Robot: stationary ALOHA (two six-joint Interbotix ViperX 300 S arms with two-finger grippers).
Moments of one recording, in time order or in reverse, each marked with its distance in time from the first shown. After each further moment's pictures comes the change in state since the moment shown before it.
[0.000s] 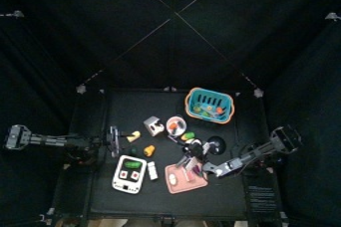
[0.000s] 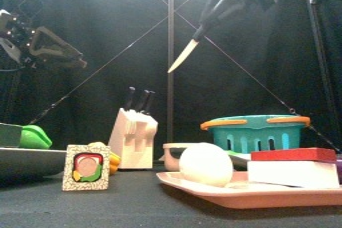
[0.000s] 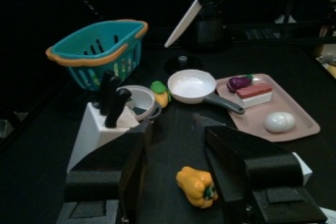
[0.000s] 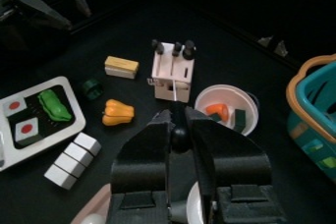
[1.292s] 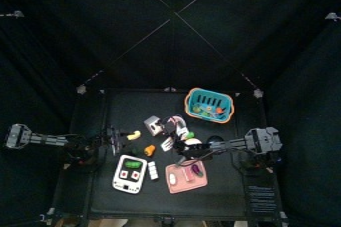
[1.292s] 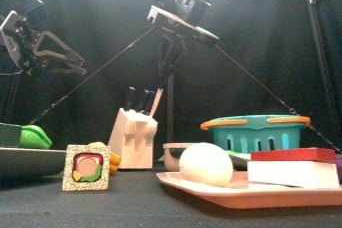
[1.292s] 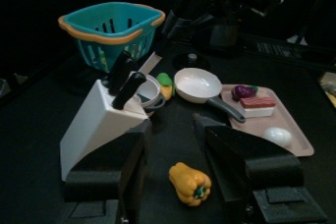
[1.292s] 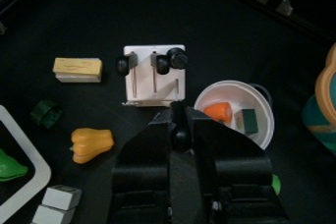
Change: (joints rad) left arm 0.052 0.000 0.015 -0.258 0.000 0.003; right arm -0.334 0.423 -0.523 0.437 -0.009 -0.380
